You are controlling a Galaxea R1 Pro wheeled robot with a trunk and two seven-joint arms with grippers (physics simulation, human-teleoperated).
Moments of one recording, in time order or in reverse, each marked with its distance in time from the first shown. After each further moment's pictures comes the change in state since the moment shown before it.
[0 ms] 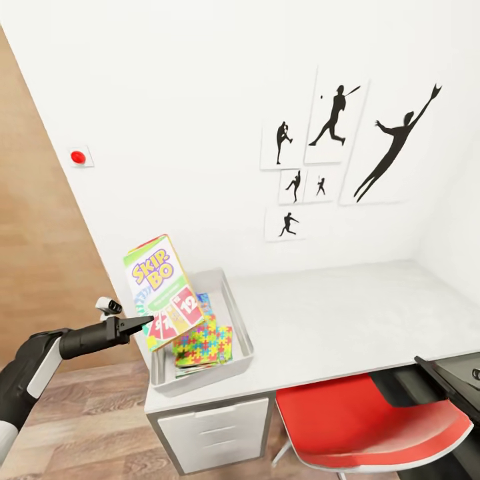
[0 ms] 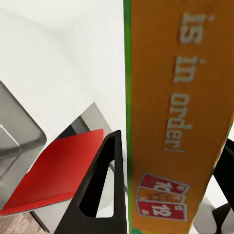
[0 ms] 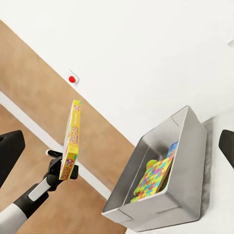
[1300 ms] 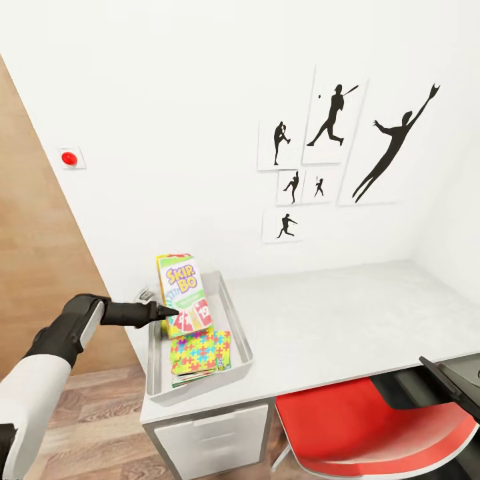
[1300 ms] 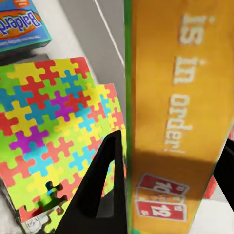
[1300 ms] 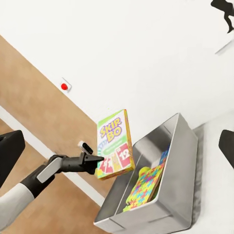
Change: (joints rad) left arm -0.291 -0.140 -0.006 0.258 -0.405 0.106 0.447; right arm 0.000 -0.002 -0.022 0.007 -0.001 0.007 -0.007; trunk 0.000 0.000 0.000
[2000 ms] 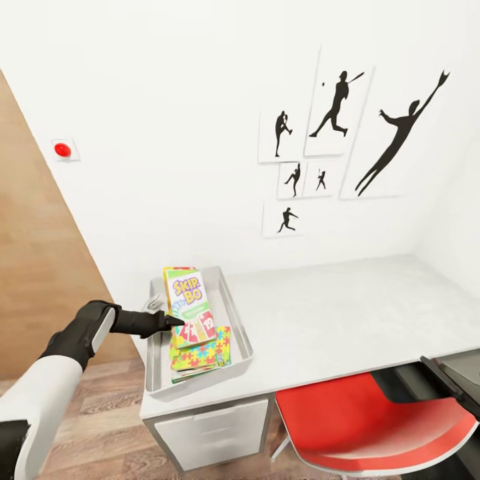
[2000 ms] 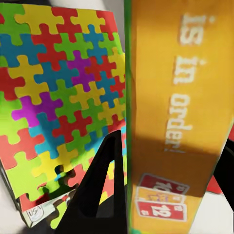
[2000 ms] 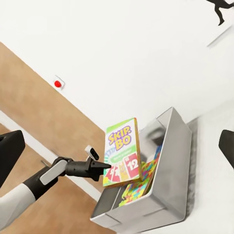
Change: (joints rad) left arm -0.003 -0.046 -0.001 0.086 -0.013 0.003 0.080; right arm 0.000 -0.010 0.000 0.002 -0.001 0.004 -0.004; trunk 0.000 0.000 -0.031
